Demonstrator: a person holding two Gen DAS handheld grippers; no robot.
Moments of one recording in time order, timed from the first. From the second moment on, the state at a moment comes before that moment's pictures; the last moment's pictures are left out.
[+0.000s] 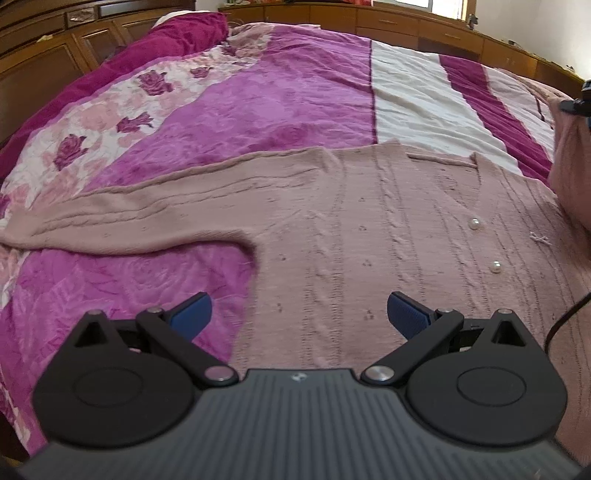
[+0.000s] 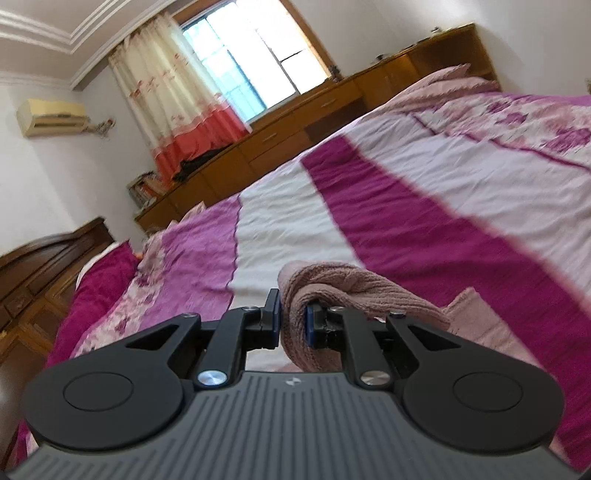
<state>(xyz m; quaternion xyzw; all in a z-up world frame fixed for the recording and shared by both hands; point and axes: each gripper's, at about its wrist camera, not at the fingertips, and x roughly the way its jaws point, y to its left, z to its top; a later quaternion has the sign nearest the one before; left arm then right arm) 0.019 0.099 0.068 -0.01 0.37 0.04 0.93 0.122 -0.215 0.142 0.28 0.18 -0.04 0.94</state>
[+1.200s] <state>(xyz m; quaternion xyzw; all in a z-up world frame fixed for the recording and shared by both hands) 0.018 0.093 0.065 -0.03 0.38 0.01 0.93 0.087 -0.176 0.050 0.20 0.33 0.08 0.92</state>
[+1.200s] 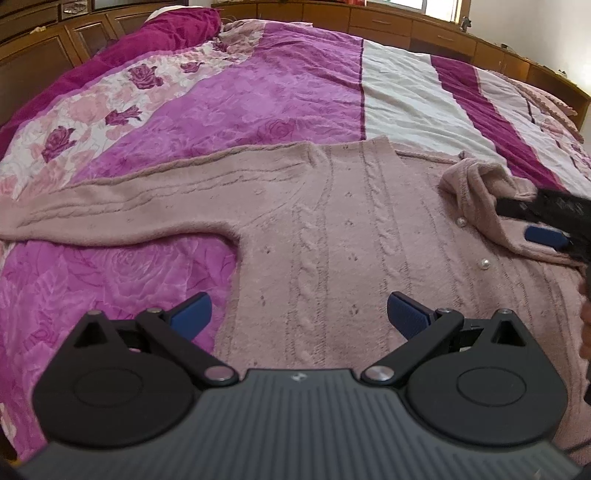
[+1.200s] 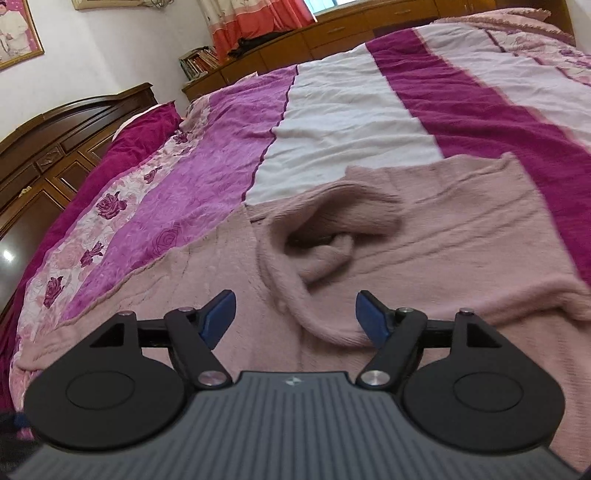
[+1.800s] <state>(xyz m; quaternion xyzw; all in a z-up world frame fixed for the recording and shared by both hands) 0.050 0.016 0.088 0.05 0.34 -0.03 0.94 0.044 -0.266 0.044 0.17 0.28 -0.04 0.94</state>
